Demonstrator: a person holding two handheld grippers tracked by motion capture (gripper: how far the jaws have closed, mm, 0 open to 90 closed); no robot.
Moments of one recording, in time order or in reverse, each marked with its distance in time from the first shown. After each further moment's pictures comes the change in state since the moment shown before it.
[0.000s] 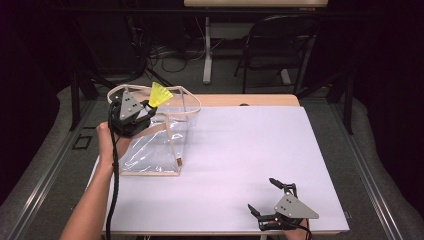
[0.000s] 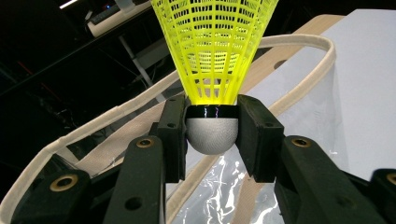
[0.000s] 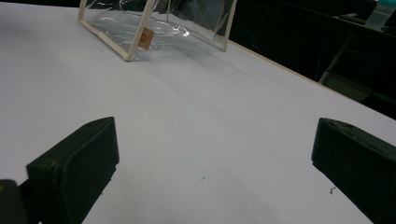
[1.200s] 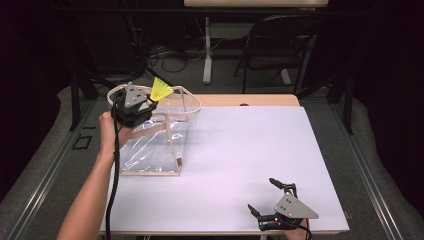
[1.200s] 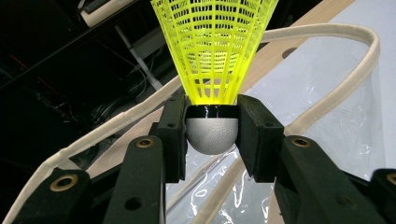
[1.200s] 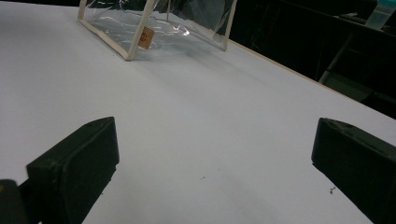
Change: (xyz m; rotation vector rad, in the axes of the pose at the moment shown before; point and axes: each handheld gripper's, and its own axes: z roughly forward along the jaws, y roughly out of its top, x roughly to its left) left arm 0.017 0.008 0.023 0.062 -0.015 0.031; right arm 0.000 0.000 0.000 0.001 0.000 -0.001
